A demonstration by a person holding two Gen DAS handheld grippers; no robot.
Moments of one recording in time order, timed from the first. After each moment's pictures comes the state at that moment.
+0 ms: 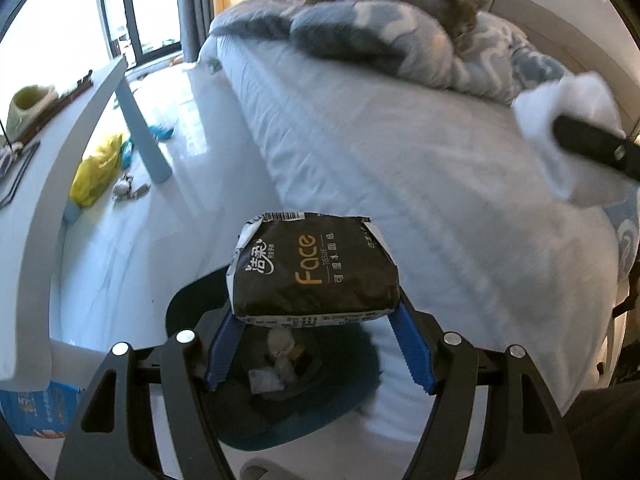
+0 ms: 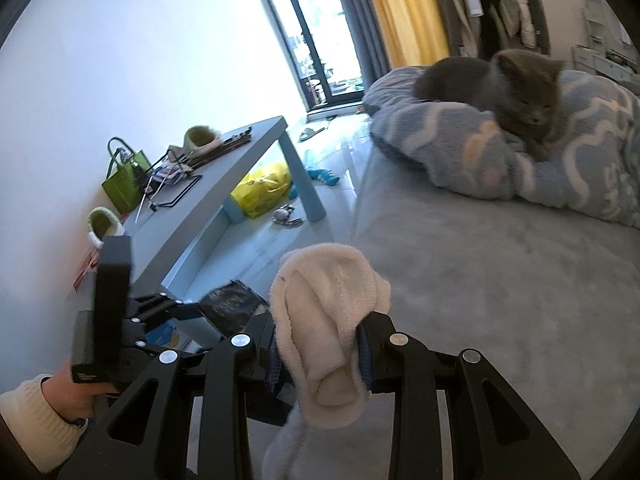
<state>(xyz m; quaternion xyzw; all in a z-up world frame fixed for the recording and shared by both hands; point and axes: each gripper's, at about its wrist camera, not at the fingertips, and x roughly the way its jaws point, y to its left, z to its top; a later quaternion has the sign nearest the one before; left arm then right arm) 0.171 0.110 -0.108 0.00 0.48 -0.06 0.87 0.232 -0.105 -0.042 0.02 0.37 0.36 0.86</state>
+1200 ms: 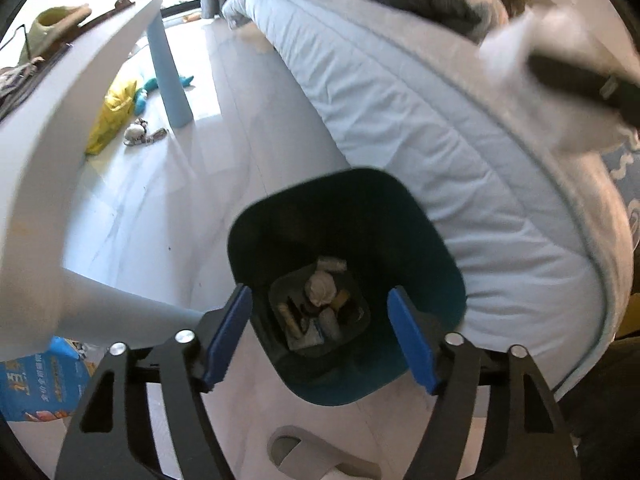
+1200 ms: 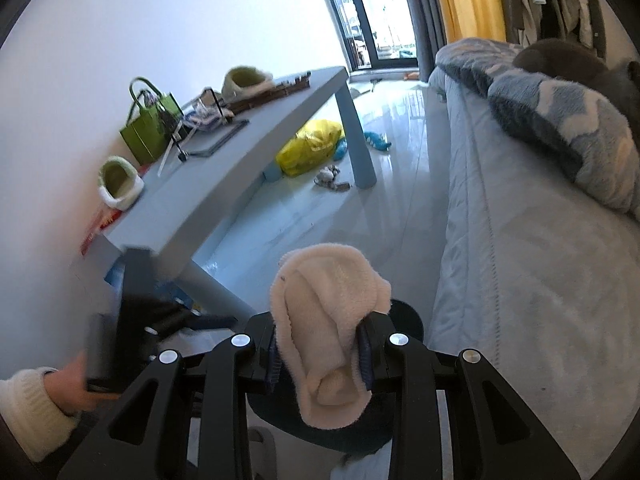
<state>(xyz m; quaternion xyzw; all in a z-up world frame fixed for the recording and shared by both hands) 0.133 0.213 -0.150 -0.04 0.52 -0.06 0.85 0.226 0.038 -0.077 -0.04 0.42 0.41 0.81</state>
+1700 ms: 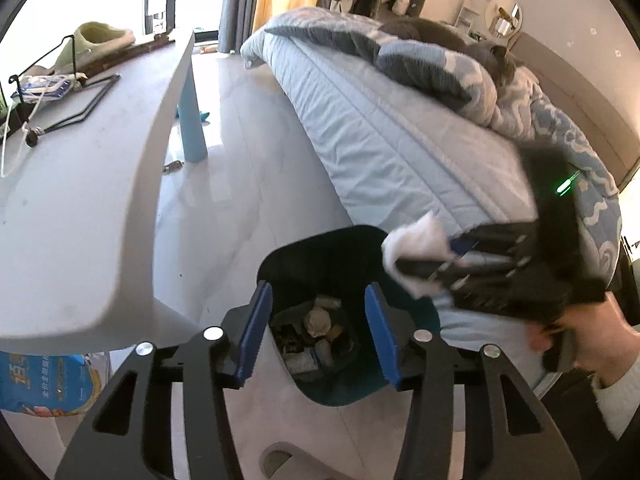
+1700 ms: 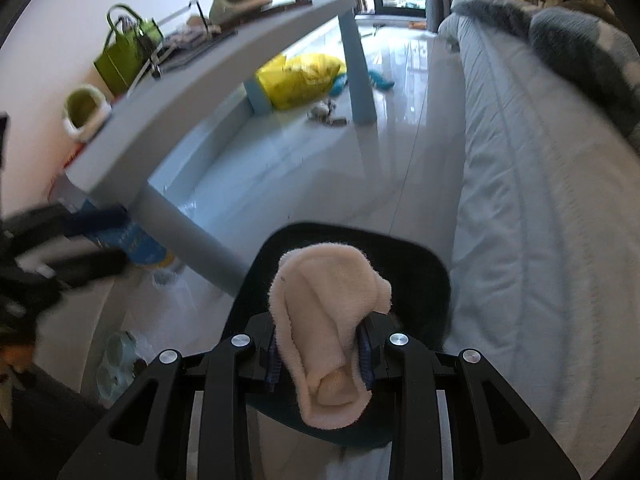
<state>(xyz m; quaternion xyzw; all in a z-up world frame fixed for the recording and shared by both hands) 0.107 0.244 -0.089 -0.08 0.45 -0.06 0.89 0.223 0.089 -0.155 -0.11 0.49 0.39 0.77</state>
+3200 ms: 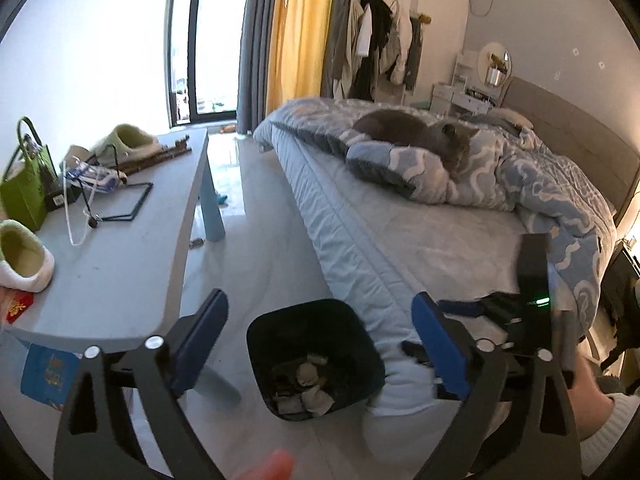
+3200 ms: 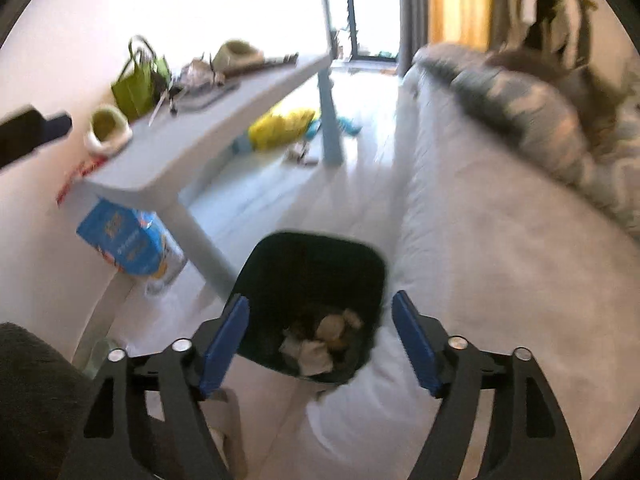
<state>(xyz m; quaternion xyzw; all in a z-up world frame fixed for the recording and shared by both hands) 0.033 0.164 0.036 -0.05 0.32 0.00 0.94 0.141 -0.011 -0.065 -0.10 0.39 0.35 0.85</state>
